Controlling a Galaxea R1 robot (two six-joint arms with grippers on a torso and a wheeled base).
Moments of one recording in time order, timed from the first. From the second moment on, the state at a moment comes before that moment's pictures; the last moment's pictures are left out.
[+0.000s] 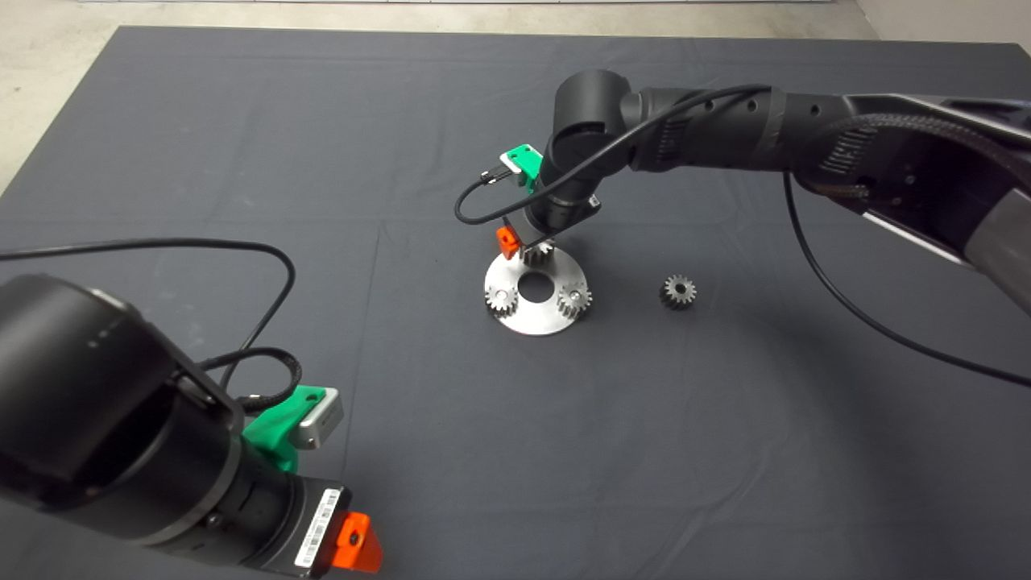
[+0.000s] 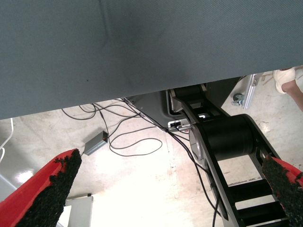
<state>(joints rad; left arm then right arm) -0.42 2.24 -0.37 0.07 1.45 -1.72 0.37 2.97 -1.58 -0.50 -1.38 0.93</state>
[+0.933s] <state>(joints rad) -0.42 2.24 -0.37 0.07 1.45 -1.72 0.36 2.97 -1.58 -0.50 -1.38 0.93</state>
